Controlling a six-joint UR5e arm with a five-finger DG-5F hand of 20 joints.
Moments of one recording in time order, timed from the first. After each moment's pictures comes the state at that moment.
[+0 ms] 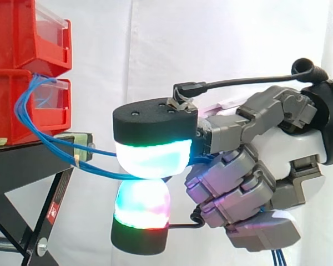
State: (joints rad) arm 0.29 -1.93 -1.74 -2.89 -1.38 -0.05
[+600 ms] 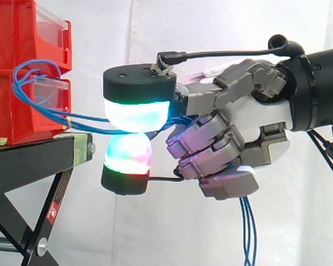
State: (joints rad) arm 0.23 -1.93 -1.68 -2.88 -1.40 -0.17
